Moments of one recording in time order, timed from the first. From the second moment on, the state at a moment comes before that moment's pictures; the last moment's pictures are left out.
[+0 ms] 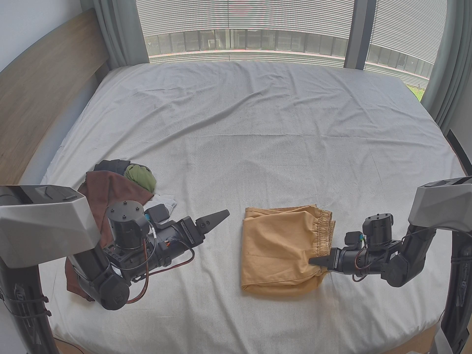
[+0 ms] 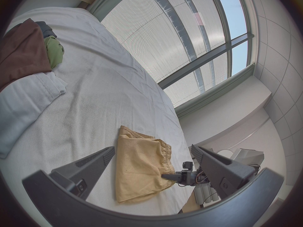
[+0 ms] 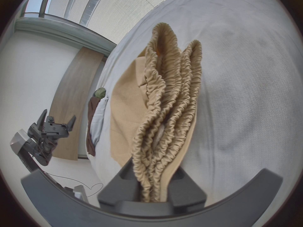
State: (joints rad) left arm -0.45 2.18 -0.55 -1.46 -0.30 -0.77; right arm 0.25 2.31 -0.56 -1.07 0.52 0.51
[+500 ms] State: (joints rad) left arm -0.44 2.19 -0.56 -1.49 -0.30 -0.77; right arm 0.29 2.09 -0.63 -1.11 0.64 0.64
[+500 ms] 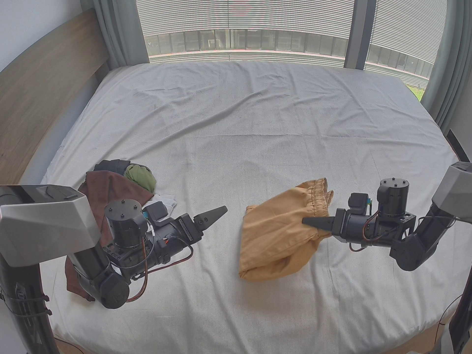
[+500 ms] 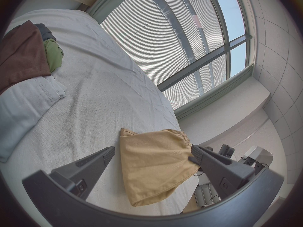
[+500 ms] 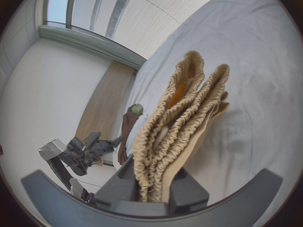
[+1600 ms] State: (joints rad) left arm -0.37 2.17 -0.55 -1.50 -0.30 -0.77; right arm 0.34 1.96 -0.98 -0.88 0.65 0.68
